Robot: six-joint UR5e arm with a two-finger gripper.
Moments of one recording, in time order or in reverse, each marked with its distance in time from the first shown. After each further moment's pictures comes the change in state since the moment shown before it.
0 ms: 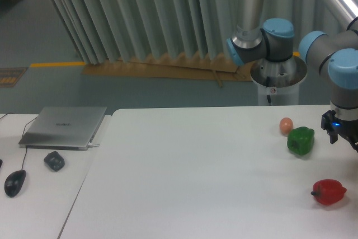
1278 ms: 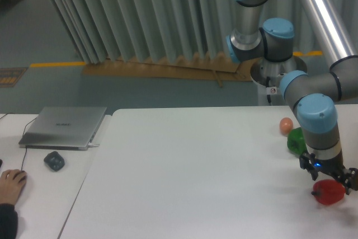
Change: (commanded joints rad) arm -0.107 -0.147 0.025 0.158 0.084 -0.410
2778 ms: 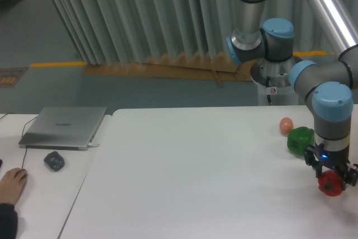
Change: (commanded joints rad) arm 0.035 0.006 0.017 -0.031 -0.106 0.038
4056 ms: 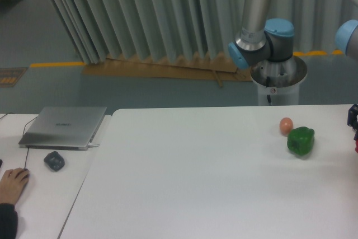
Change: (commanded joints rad) arm 0.213 0.144 -0.006 -0.219 -0.147 0.281
